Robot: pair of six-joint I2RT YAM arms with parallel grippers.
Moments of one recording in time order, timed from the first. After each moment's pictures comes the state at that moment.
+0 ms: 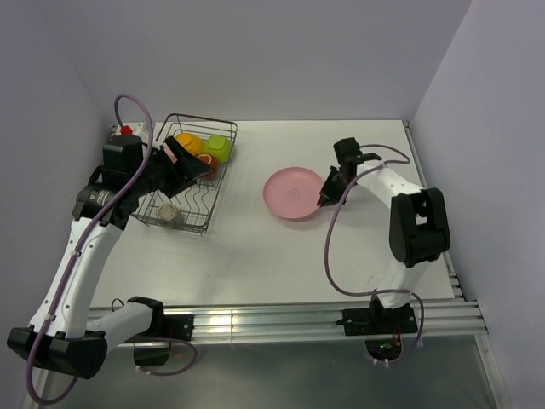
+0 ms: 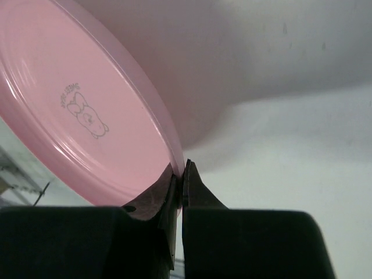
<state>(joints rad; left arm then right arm) -0.24 1.06 1.29 -0.72 0.29 -0.82 0.21 1.81 1.26 -0.68 -0.17 0.74</state>
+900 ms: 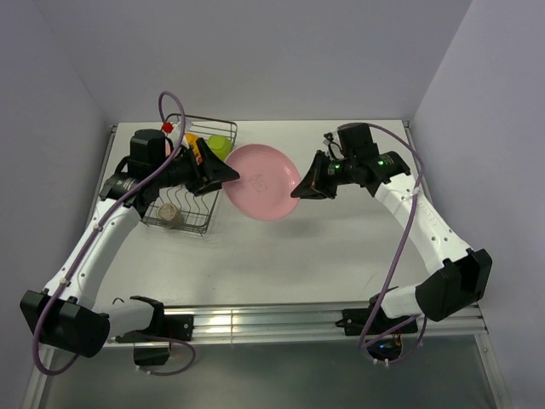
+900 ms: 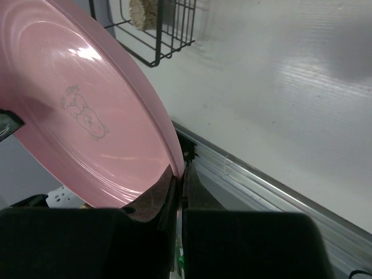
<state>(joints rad) -0.29 1.20 1.23 -0.52 0.64 -0.81 0.36 1.36 1.36 -0.85 -0.57 0.76</state>
